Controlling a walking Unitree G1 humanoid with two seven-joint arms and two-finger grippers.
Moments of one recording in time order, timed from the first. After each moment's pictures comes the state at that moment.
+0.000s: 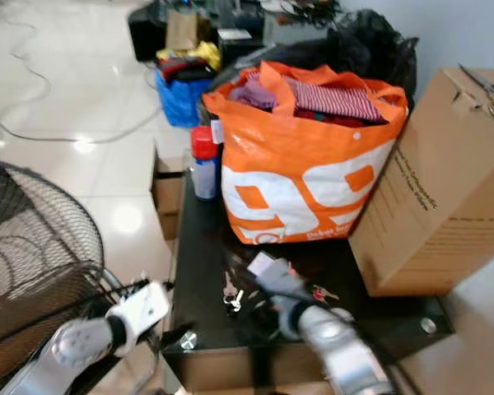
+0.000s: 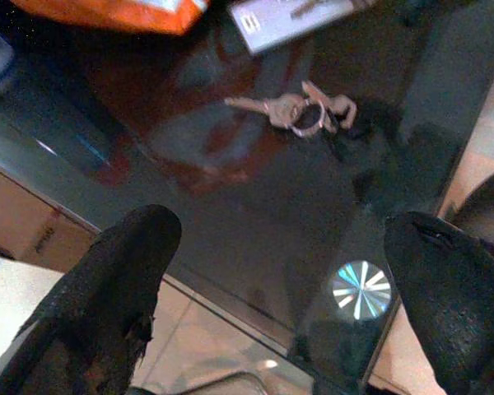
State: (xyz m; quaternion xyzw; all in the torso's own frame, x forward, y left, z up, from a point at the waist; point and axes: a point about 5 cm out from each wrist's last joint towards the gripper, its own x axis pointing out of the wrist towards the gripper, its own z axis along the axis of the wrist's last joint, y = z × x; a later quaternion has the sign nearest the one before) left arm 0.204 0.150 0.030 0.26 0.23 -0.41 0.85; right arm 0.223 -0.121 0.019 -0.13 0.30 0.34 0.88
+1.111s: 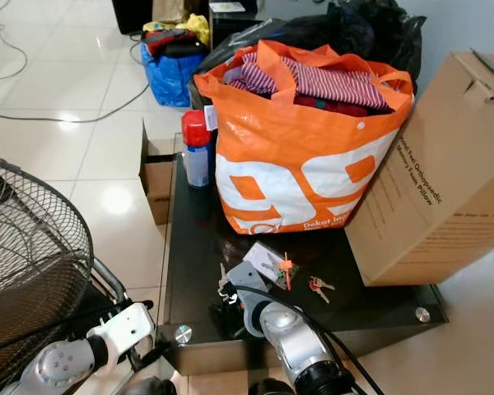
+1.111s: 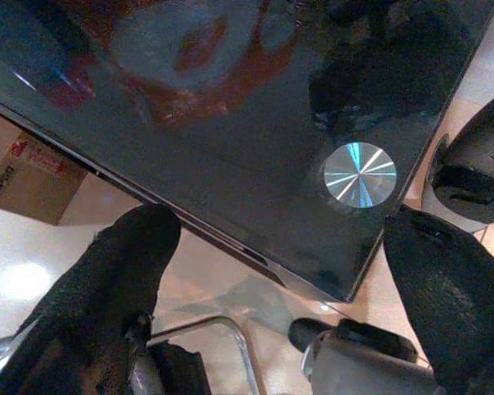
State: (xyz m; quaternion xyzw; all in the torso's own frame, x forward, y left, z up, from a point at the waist) left arm 0.190 0.178 0.001 0.28 0.26 -0.38 0.84; right arm 0.241 -0.074 -0.014 -0.08 0.34 0.31 0.88
